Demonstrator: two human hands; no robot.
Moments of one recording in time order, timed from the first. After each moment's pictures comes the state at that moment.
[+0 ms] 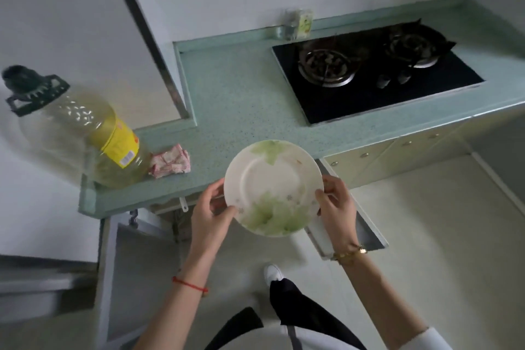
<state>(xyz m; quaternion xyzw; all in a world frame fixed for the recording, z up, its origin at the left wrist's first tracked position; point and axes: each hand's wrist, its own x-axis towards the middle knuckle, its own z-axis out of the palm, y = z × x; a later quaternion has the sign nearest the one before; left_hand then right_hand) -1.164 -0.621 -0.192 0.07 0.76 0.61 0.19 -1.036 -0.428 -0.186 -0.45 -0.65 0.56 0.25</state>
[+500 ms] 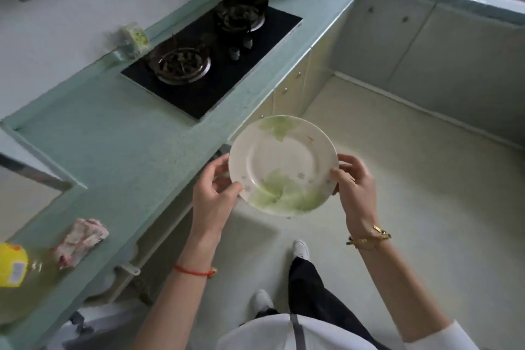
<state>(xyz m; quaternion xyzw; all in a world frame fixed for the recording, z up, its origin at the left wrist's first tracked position) -1.093 -0.531 -0.131 0.30 0.66 0.56 0.40 -0.869 -0.459 -0.131 -0.60 -0.41 0.50 0.46</state>
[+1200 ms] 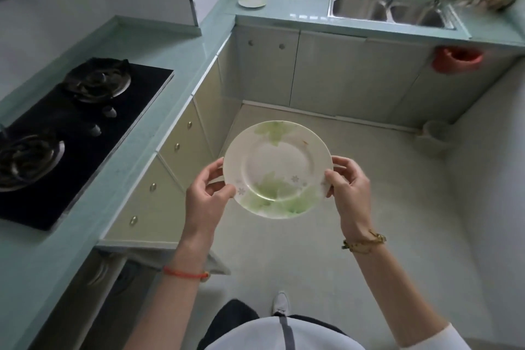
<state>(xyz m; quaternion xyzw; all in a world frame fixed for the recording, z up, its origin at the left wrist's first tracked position) -0.854 -0.299 -0.109 0.42 0.58 0.50 0.49 -0.622 -0.309 -0.106 -0.65 -0.33 0.38 0.57</state>
